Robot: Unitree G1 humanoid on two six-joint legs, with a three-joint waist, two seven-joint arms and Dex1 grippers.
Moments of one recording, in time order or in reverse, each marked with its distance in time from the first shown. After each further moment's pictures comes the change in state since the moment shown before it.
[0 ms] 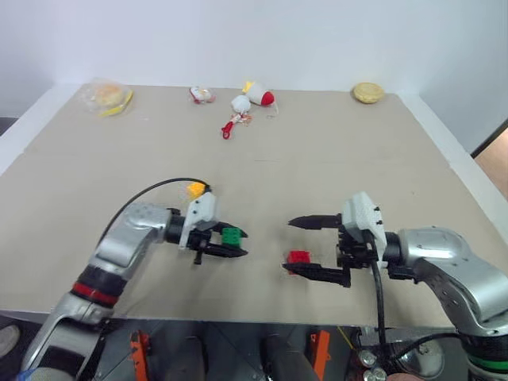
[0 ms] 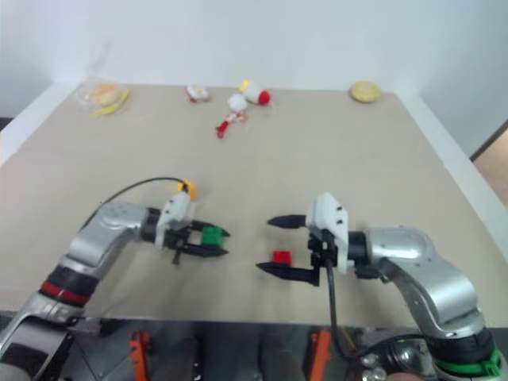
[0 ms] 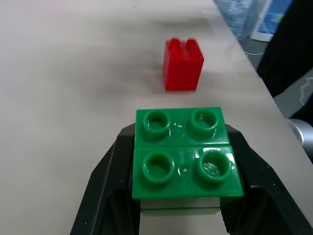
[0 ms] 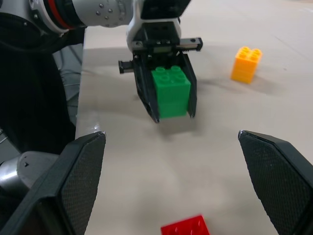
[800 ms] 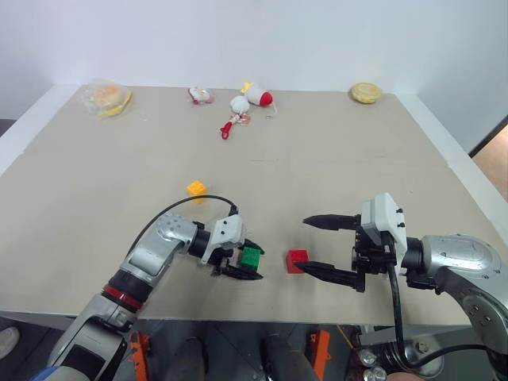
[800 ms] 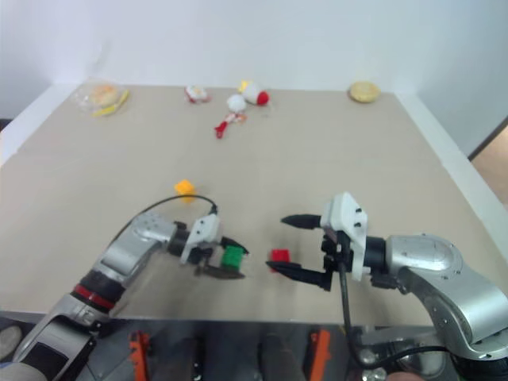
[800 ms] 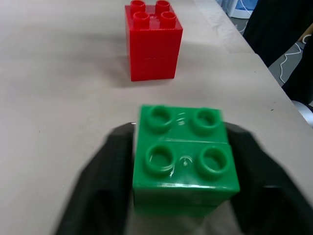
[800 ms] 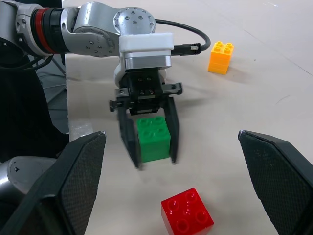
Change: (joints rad) left arm 0.031 -0.083 -0.097 0.062 0.127 -0.051 0.004; right arm 0.070 -0.061 -0.091 -0.085 0.091 0.049 -0.093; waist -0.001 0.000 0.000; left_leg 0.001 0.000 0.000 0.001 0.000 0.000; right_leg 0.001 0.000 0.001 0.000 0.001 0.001
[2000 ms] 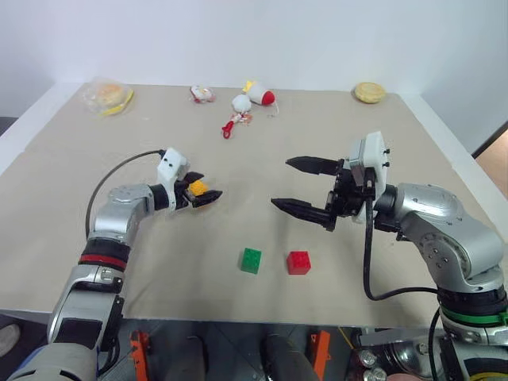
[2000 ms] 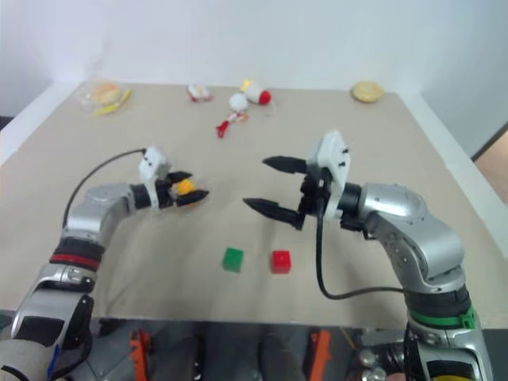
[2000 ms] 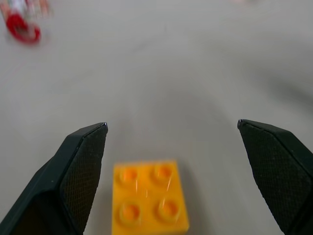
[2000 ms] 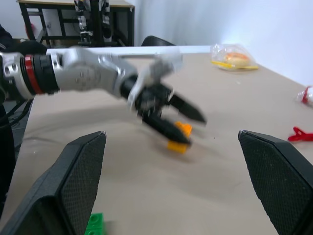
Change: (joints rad) left arm -0.192 0.024 0.351 0.382 -0.039 0.100 0.417; right arm -0.382 0.175 0.139 0.243 -0.063 -0.080 -0.061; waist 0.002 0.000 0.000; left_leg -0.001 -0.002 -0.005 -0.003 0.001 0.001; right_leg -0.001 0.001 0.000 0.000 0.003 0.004
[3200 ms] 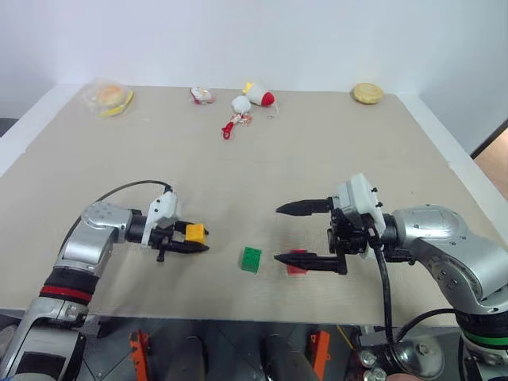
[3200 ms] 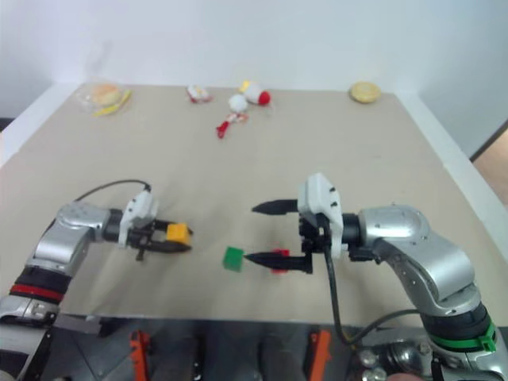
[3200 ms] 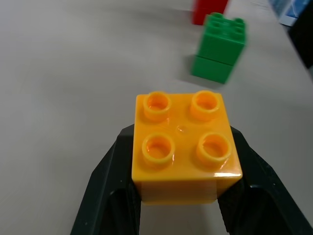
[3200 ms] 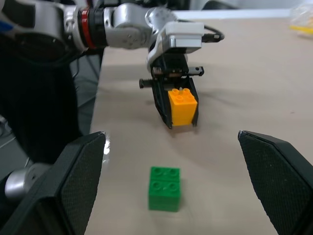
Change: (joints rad) left arm 0.256 0.197 -0.093 -0.310 -0.040 -0.141 -0.566; right arm 0.120 -0.120 0.061 -0.113 0.022 0.021 0.199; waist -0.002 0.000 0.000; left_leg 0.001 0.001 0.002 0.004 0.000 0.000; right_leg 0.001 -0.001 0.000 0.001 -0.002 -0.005
